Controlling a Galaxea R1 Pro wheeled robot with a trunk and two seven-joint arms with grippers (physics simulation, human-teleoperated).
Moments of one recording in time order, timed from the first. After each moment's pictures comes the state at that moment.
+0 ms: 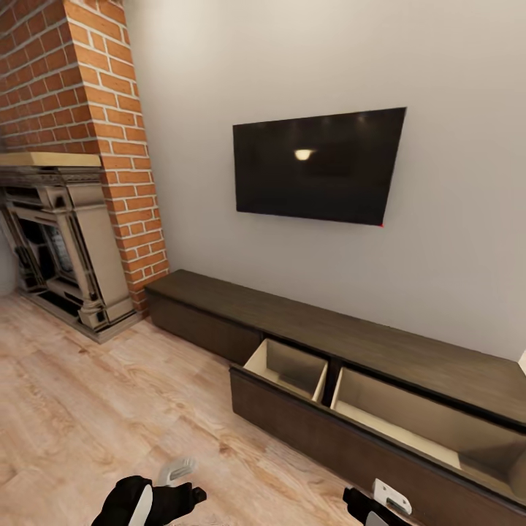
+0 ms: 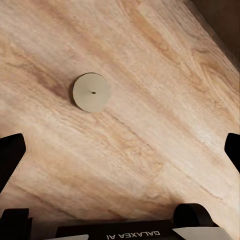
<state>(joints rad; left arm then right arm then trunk) -0.26 -0.06 0.16 -0.90 0.13 0.80 -0.13 -0.51 -0.01 0.38 -0.09 -0.90 -0.08 -0.15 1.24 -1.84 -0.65</state>
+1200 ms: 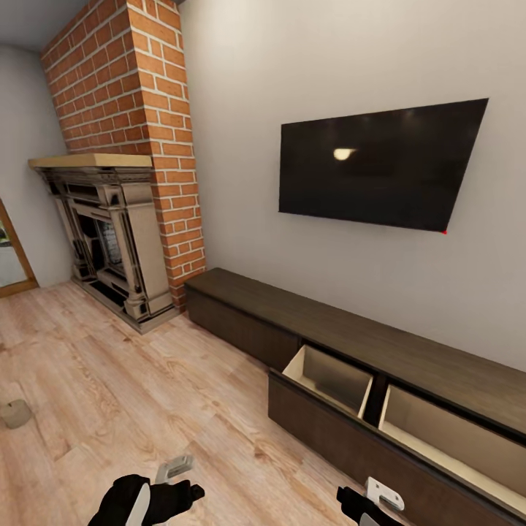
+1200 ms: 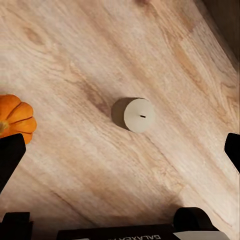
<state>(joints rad) -0.26 -0.05 0.17 -0.91 0.14 0.80 -0.14 -0.51 0.01 0.43 -0.09 -0.90 -0.11 -0.15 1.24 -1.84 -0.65</state>
